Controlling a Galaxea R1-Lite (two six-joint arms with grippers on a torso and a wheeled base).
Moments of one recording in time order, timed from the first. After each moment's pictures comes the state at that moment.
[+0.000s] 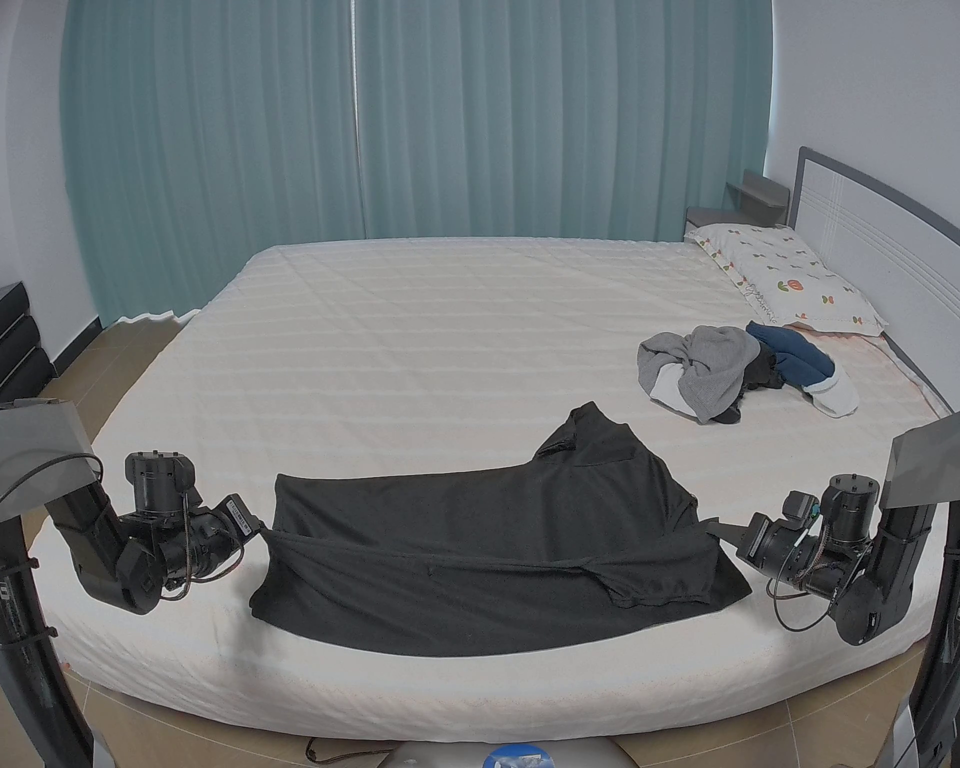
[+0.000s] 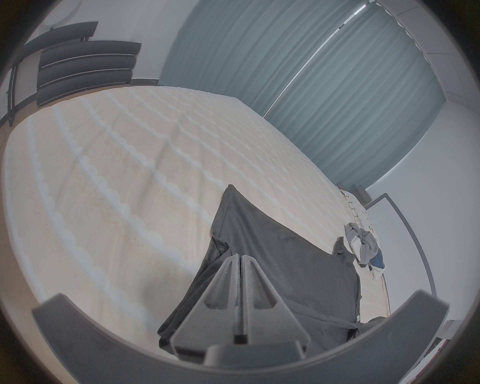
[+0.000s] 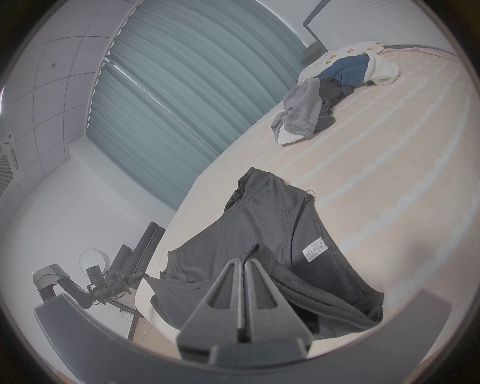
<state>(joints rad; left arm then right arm) 0.01 2.12 -0.55 -0.99 -0.13 -0.66 0.06 2.24 -0.33 -1.55 0.42 0.62</state>
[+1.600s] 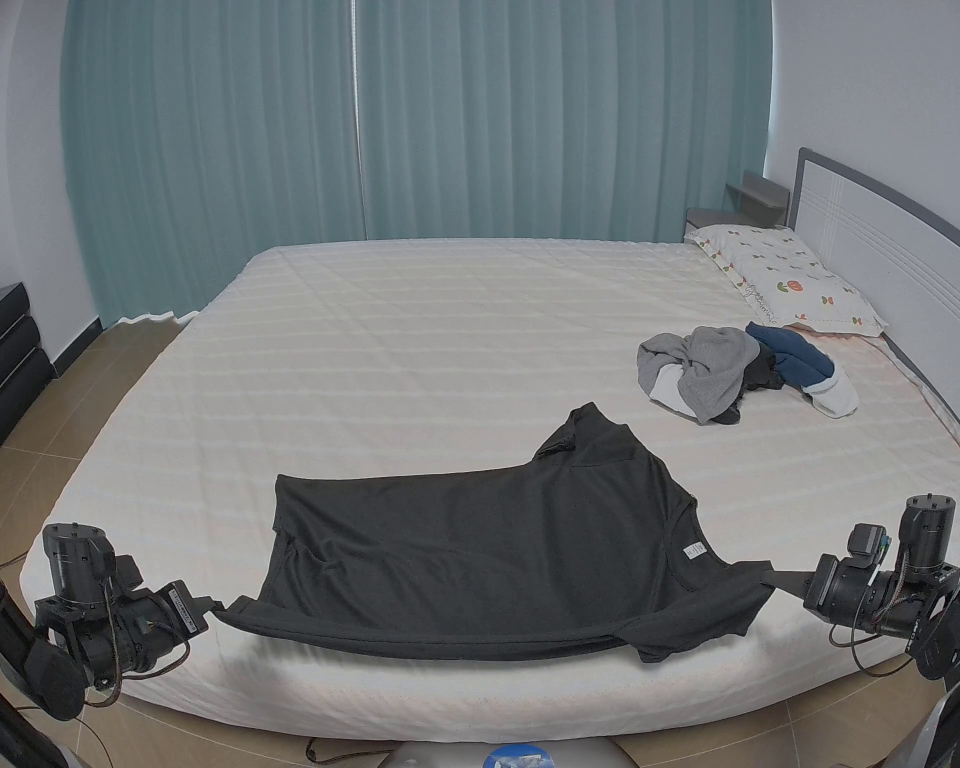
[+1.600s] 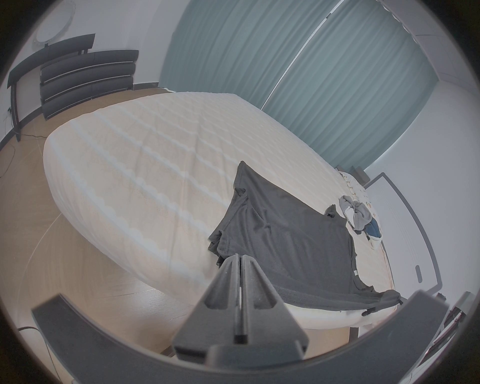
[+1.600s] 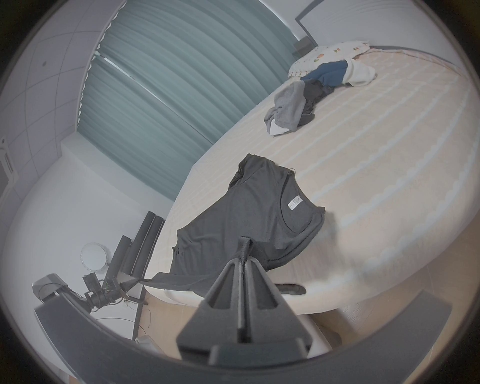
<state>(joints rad) 0.01 1.67 -0.03 -0.99 -0.13 -0.57 0.00 1.75 -0.02 -1.23 0.47 0.56</state>
